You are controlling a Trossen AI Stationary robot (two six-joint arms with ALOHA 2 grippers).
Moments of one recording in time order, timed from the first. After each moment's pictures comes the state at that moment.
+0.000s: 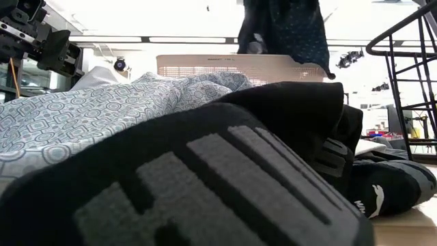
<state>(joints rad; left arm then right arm) -0.36 0.01 0.01 0.02 0.09 -0.16 -0.65 1.81 2.36 0.87 -0.36 0.02</state>
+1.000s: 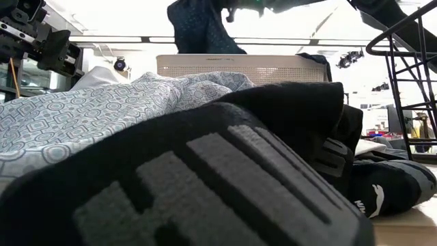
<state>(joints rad) -0.36 0.01 0.01 0.02 0.09 -0.16 -0.68 2.13 2.36 0.19 -0.41 0.26</state>
